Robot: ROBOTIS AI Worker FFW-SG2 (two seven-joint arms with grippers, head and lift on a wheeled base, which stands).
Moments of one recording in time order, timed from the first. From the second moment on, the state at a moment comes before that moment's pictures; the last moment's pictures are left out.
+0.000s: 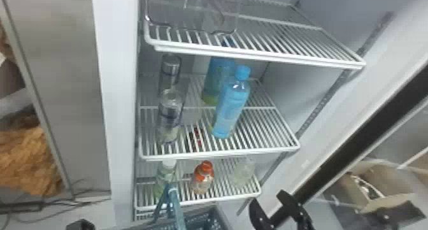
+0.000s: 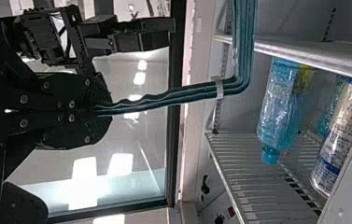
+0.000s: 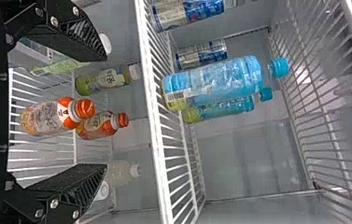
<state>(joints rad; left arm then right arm) 0.31 0.12 -0.16 -1.70 1.33 1.19 -0.75 0.85 -0.03 -0.31 -2.04 -0.38 -0.16 0.53</state>
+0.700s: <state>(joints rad) 0.32 0.12 -0.15 -1.70 1.33 1.19 -0.75 0.86 -0.01 -0.34 -2.05 -0.32 -0.17 0.52</state>
